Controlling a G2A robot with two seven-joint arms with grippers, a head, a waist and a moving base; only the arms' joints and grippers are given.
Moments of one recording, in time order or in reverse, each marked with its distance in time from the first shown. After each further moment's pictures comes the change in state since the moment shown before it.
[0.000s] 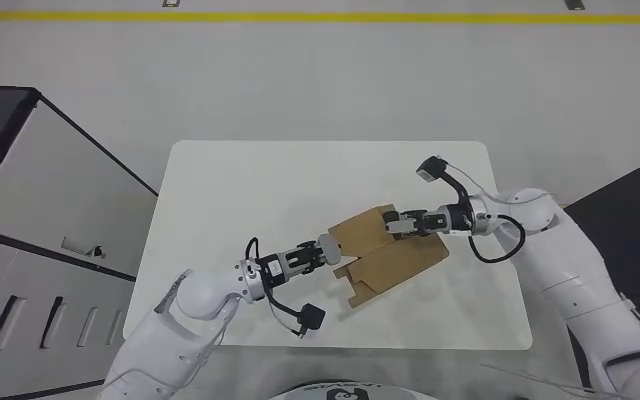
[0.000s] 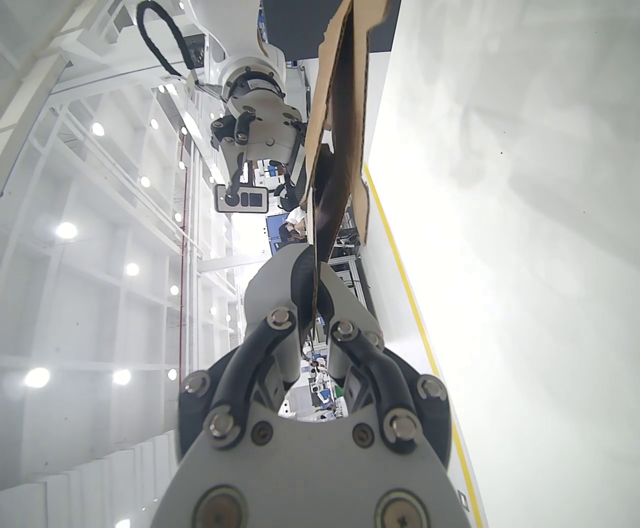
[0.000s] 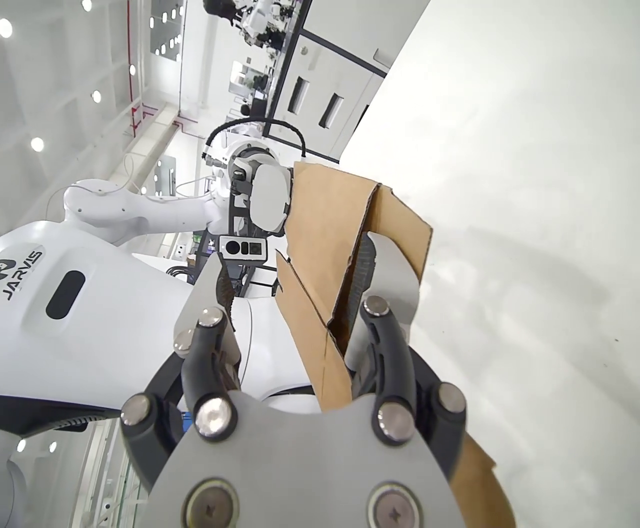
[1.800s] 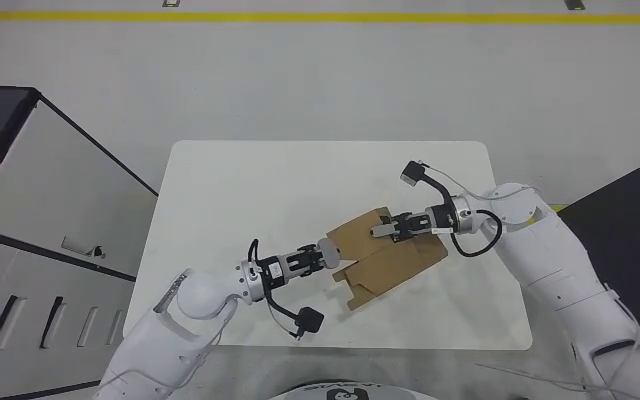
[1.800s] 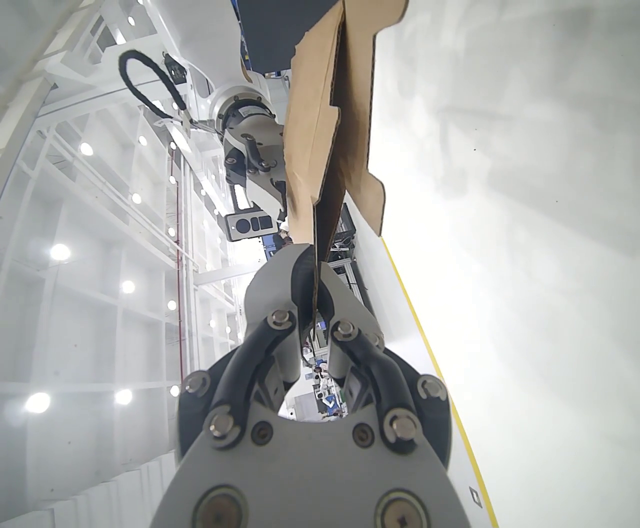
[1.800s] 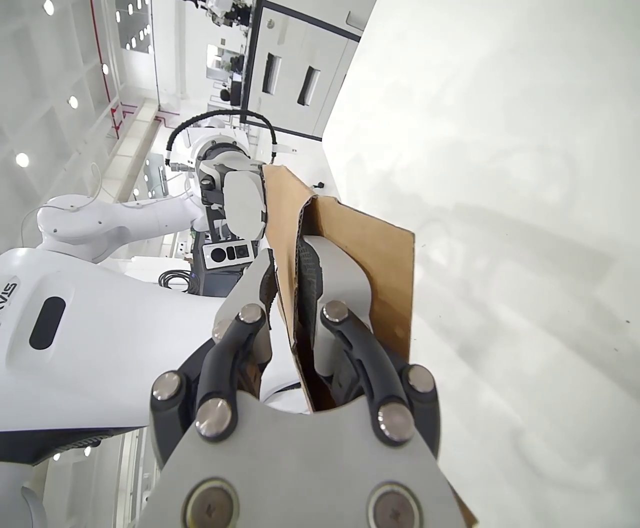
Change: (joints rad) left arm -0.011 0.026 0.019 -0.001 0.044 -0.015 0.005; right arm 0.057 -0.042 -0.067 0.039 -0.089 0.100 0.005
